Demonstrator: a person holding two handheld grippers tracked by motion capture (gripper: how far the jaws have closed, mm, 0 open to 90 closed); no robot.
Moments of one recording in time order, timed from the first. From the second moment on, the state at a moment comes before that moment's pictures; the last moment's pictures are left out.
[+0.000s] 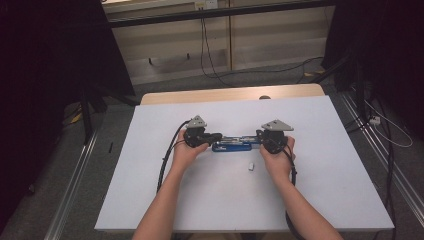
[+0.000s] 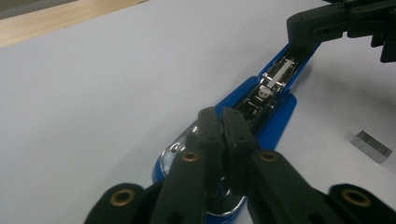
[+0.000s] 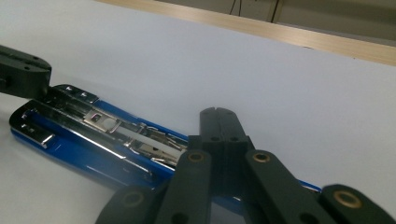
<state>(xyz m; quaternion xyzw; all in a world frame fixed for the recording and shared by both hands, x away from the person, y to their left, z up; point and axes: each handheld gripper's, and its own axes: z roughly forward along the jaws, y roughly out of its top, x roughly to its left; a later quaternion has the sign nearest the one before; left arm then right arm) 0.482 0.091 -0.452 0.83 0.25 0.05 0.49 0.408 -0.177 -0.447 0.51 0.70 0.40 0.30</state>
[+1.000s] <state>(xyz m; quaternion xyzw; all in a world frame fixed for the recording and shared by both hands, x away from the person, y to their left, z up) 0.446 0.131 -0.421 0.81 0.30 0.09 0.48 0.347 -0.179 -0.455 0.49 0.74 0.40 0.24</state>
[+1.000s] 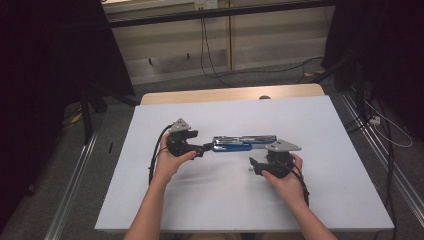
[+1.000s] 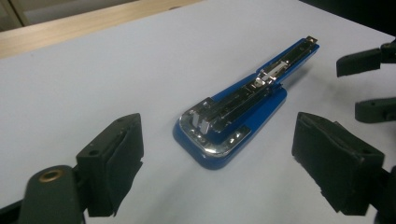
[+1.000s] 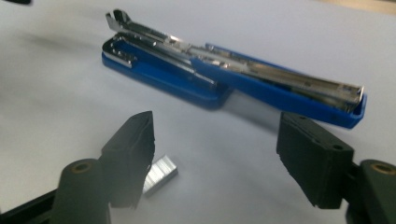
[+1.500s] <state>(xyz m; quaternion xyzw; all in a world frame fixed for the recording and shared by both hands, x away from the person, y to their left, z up) 0.417 0.159 -0.425 0.81 0.32 0.11 0.48 0.338 -0.177 -0.455 0.49 0.74 0.40 0.23</state>
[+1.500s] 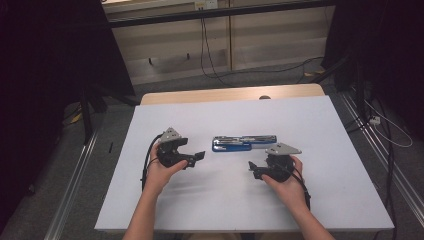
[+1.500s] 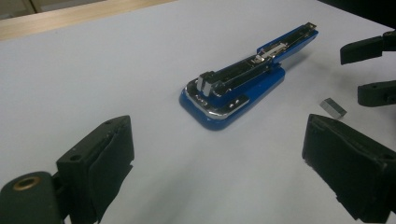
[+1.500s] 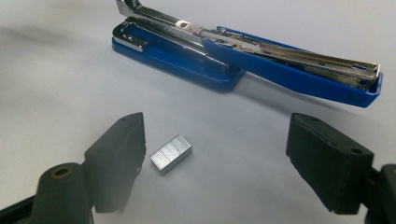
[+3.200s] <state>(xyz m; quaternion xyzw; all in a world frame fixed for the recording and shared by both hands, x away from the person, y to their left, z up) 0.392 0.199 -0.432 0.79 0.34 0.16 0.48 0.340 -0.152 -0.465 0.45 0.79 0.37 0.20</state>
